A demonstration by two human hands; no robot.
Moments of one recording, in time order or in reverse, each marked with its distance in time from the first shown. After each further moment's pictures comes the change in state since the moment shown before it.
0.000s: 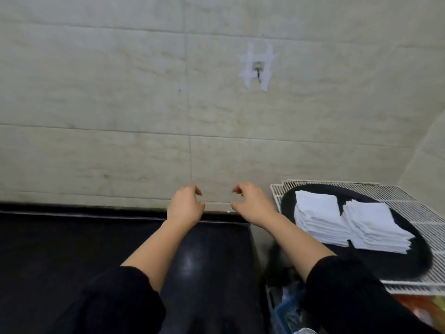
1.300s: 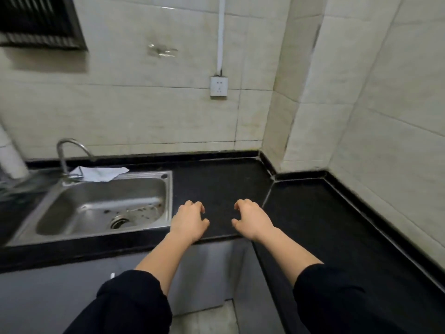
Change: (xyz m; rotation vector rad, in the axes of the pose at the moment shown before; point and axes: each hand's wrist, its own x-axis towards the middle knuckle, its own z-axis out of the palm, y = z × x) left_hand -0.342 -0.695 -0.486 0.303 0.491 -1.119; right_hand -0.157 -0.810 0.525 -0.082 -0.710 -1.196
